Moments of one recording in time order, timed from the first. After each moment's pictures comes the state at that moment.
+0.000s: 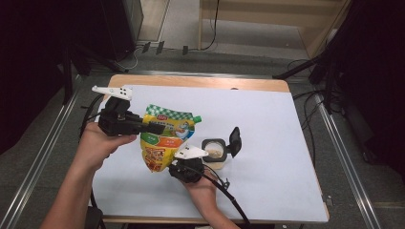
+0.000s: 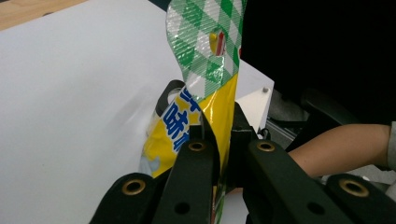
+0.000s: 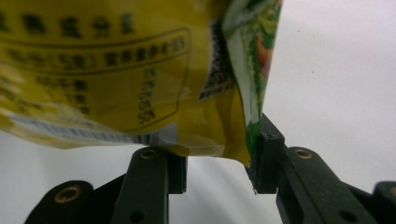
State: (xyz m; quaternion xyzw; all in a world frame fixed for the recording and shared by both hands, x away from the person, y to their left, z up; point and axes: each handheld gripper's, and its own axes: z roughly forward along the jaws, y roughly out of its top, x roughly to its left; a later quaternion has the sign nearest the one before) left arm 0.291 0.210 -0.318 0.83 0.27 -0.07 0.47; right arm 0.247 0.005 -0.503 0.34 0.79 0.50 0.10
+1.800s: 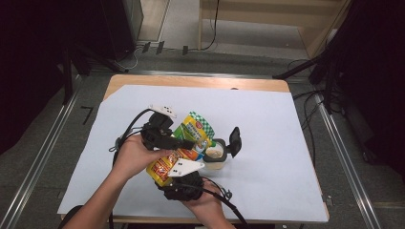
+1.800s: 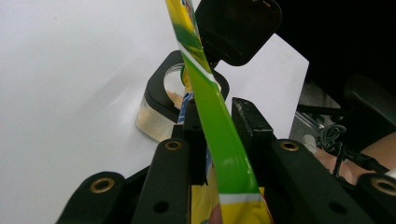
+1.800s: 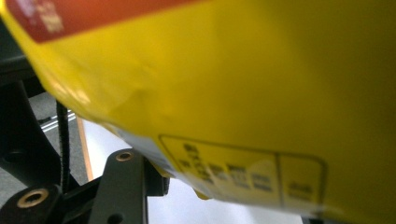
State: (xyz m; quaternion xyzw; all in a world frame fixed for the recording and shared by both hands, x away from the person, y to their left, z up) left arm 0.293 0.132 -0.373 0.86 0.31 -0.08 0.40; right arm 0.202 0.003 -0.477 0.24 0.84 0.48 0.05
